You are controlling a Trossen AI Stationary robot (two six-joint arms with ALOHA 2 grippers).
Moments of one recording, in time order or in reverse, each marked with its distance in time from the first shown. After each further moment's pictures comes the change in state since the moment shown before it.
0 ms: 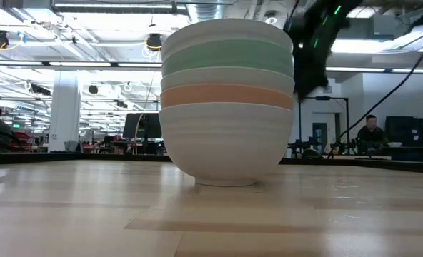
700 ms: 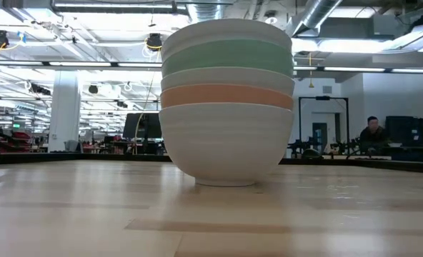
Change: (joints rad) left arm 0.156 -0.874 -1.106 1.327 0.155 0.174; right arm 0.250 -1.267 -0.331 0.390 -0.107 0.312
